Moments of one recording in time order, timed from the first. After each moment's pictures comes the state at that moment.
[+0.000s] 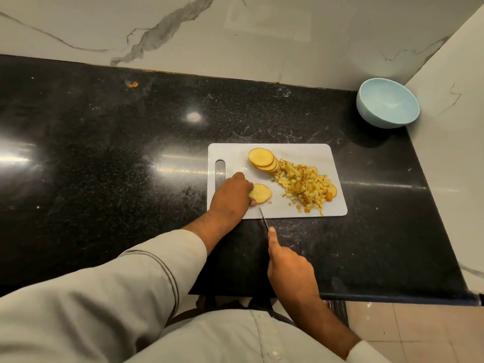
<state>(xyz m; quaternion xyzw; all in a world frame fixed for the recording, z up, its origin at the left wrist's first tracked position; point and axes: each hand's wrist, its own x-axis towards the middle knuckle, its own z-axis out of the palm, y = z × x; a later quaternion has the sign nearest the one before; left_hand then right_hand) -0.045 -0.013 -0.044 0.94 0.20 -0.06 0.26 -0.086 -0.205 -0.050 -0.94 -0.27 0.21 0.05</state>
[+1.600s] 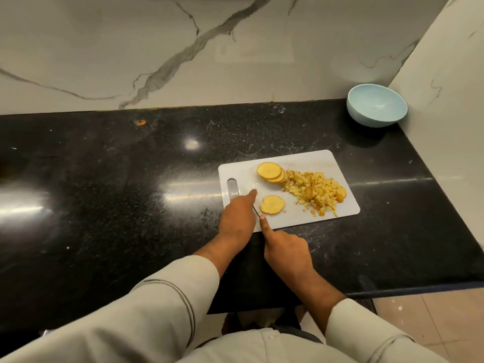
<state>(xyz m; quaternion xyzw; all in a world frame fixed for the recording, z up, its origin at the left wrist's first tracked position) -0.072 0.000 -0.040 0.92 0.24 -0.01 0.32 -0.072 -0.138 -0.054 -0.95 -0.30 0.12 0.01</state>
